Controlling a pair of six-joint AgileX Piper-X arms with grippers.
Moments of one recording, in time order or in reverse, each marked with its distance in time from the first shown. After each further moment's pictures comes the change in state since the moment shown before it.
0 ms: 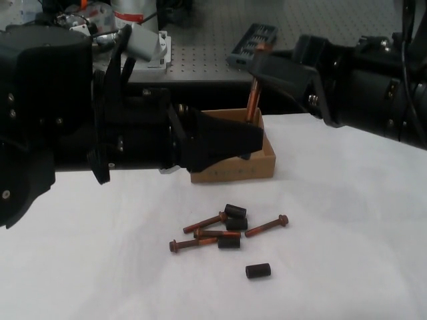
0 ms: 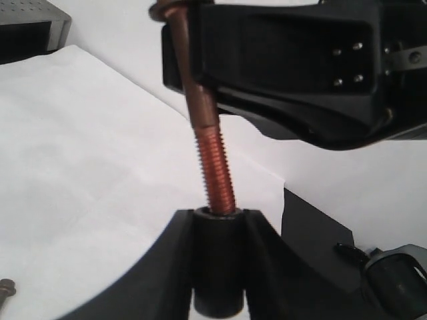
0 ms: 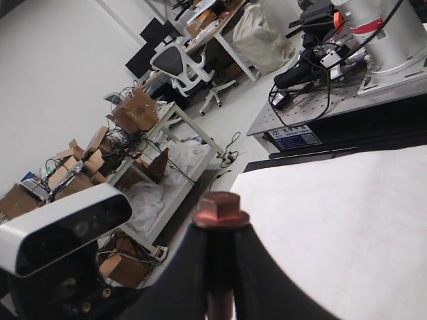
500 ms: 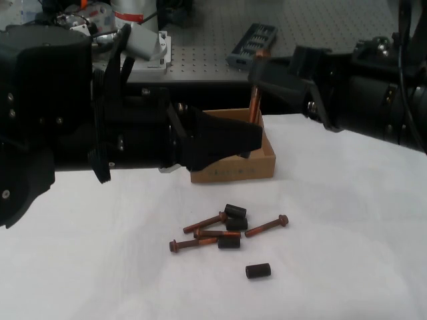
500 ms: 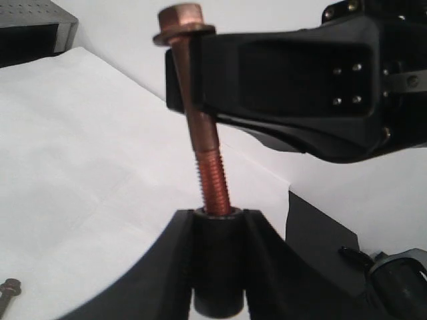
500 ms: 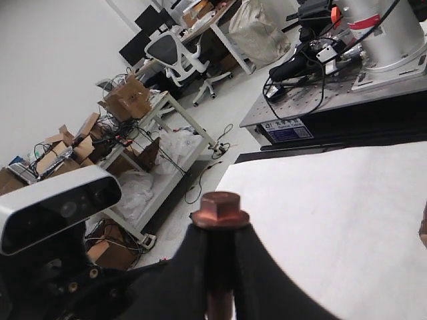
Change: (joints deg) left arm 0.0 0.0 0.0 0.0 -1.3 0.0; right arm 0.0 0.0 0.0 1.7 -0.4 -2.4
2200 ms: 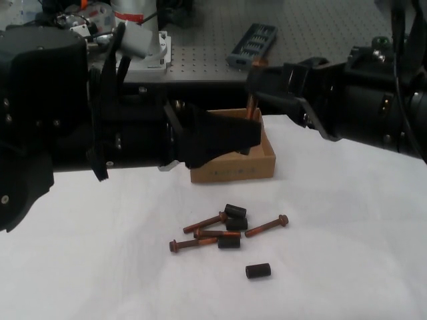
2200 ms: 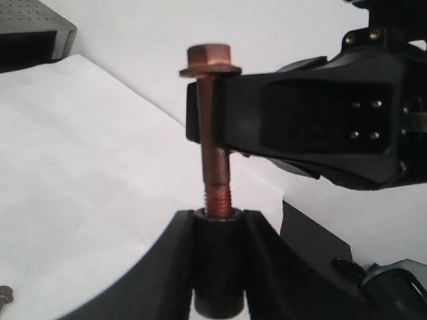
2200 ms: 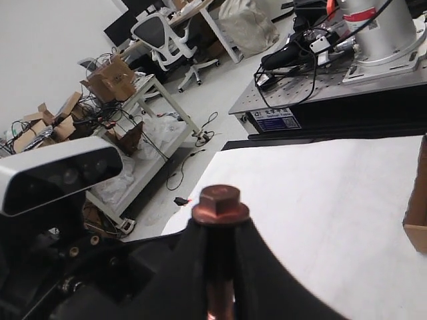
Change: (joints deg) left arm 0.7 0.0 0.8 -3.6 0.4 -3.0; right arm 3.6 -1.7 -0.6 5.3 2.9 -4.3
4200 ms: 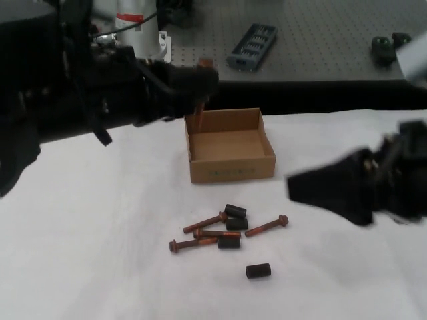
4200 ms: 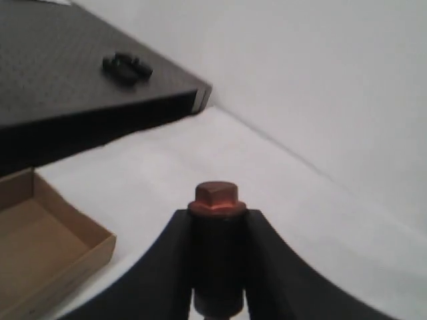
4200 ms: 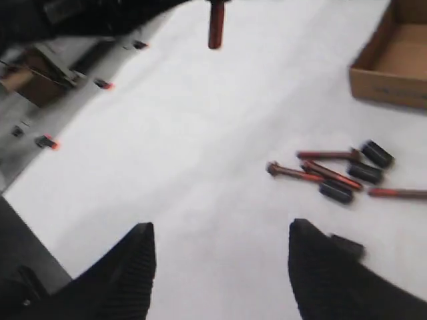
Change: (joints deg) left arm 4.4 2.9 -4.8 2.9 -13.5 8.3; right arm -3.0 -15.5 0.3 41.5 -1.7 -19.8
